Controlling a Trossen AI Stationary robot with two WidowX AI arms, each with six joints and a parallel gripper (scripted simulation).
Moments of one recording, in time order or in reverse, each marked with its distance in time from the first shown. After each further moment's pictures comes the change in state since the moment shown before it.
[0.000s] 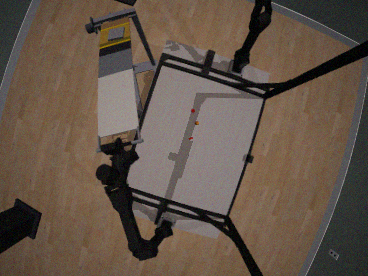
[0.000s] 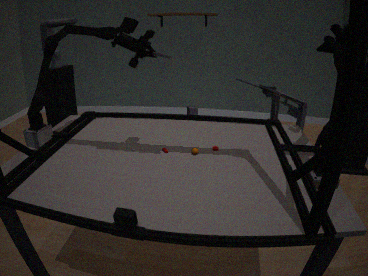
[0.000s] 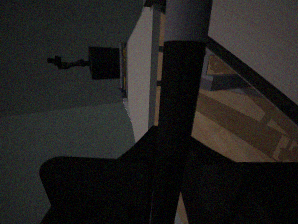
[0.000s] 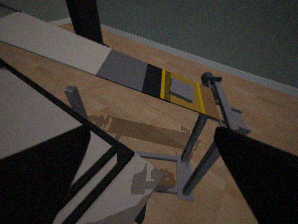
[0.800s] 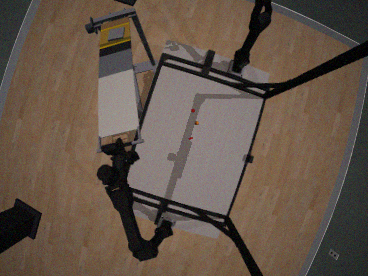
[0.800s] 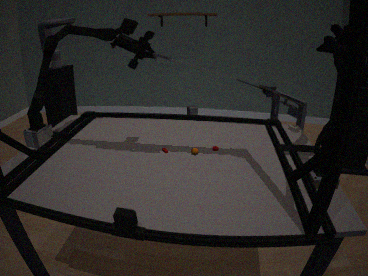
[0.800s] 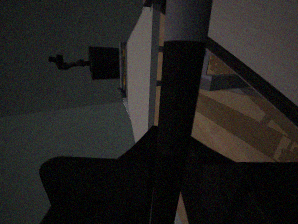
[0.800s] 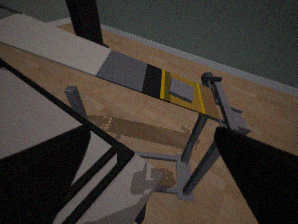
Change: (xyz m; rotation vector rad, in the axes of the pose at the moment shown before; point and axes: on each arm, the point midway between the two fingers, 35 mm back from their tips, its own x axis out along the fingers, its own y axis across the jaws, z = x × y) left arm 0.001 -0.005 0.000 0.000 0.000 0.003; right arm 0.000 0.000 0.000 0.000 0.000 0.000
